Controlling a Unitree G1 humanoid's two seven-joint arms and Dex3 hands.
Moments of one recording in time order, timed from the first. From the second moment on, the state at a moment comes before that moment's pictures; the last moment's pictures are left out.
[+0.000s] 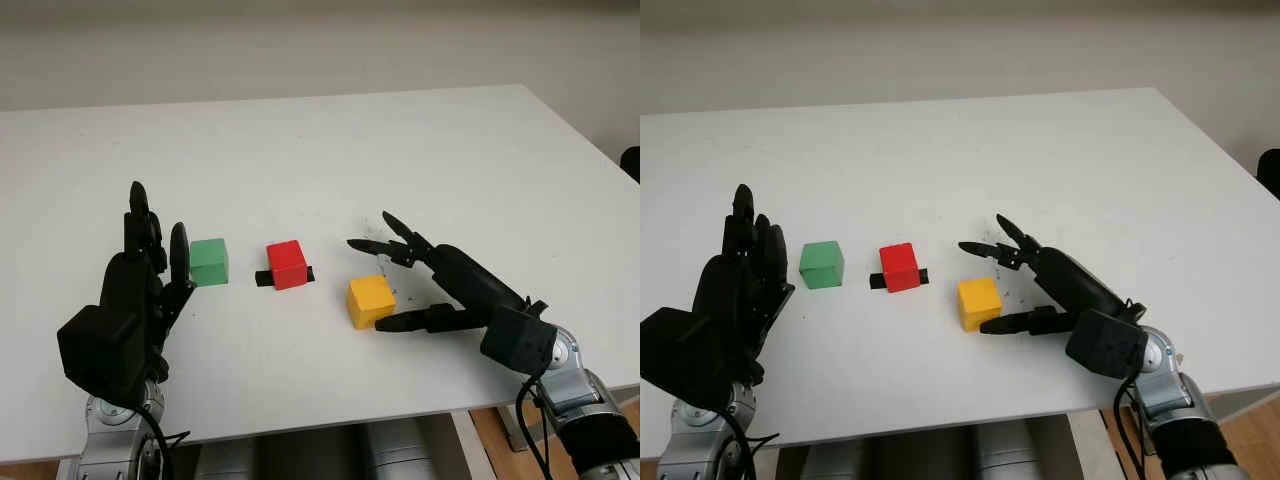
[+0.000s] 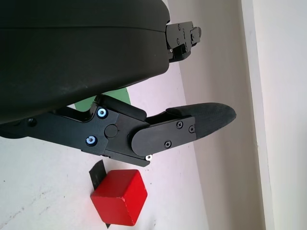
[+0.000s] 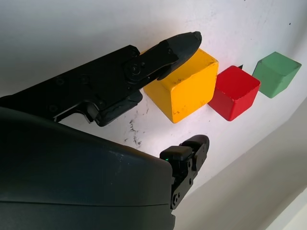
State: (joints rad) left arm 0.09 0.10 0.15 -0.31 0.02 0.11 0.06; right arm -0.28 -0.48 0.09 0.49 -0.20 -0.62 0.35
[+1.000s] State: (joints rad) left arm 0.09 0.09 0.15 -0.31 0.03 0.11 0.07; right arm -0.31 -0.49 0.12 0.55 -0.33 -0.68 0.22
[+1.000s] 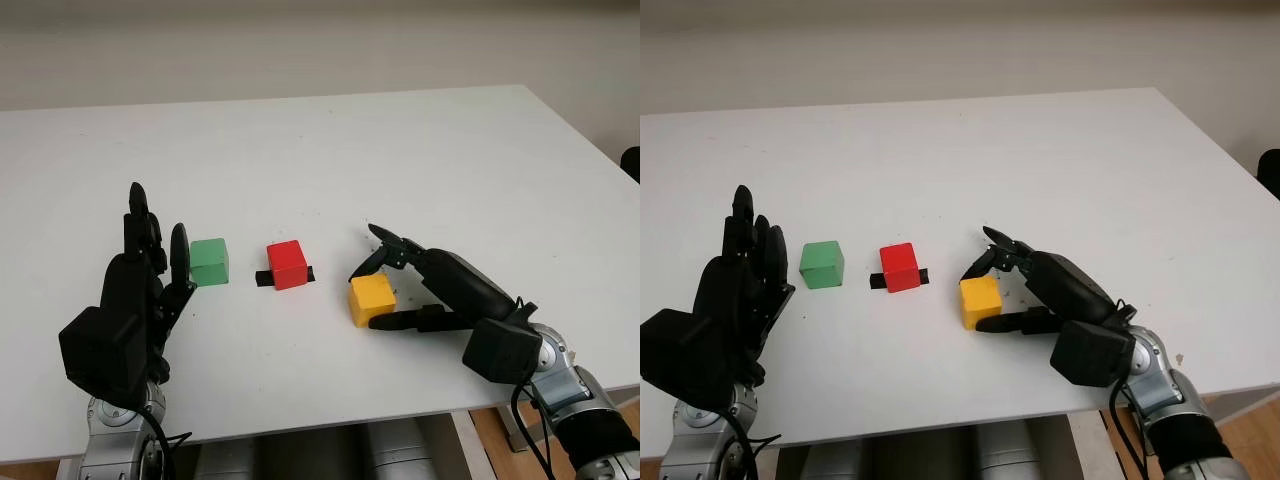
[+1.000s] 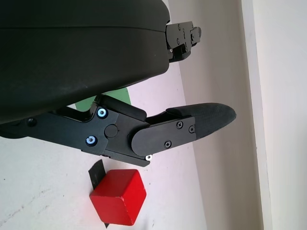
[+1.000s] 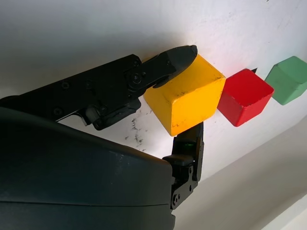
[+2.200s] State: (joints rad) left arm 0.09 0.08 0.14 -0.31 0.05 0.10 0.07; right arm -0.61 -0.38 0.11 0.51 -0.02 -0.27 0.59
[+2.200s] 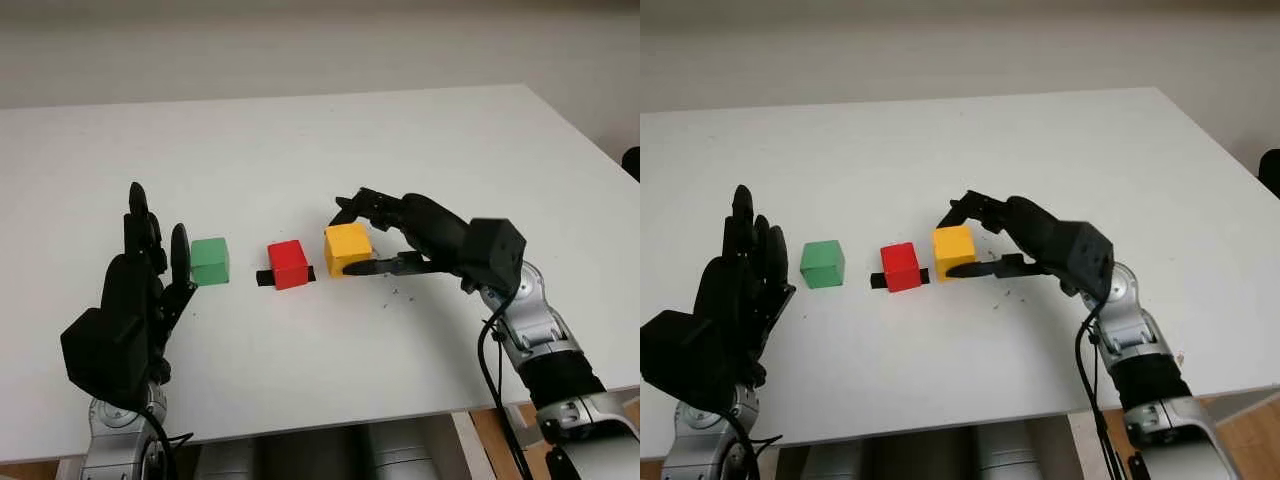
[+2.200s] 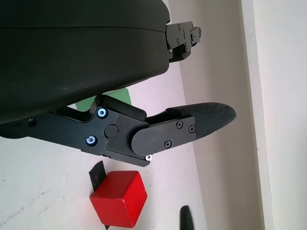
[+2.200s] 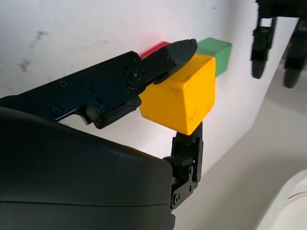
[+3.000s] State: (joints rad) left arm 0.09 0.08 0.15 -0.31 0.05 0.10 0.08; right arm -0.89 -0.17 0.15 0.94 -0.07 -0.29 0.57
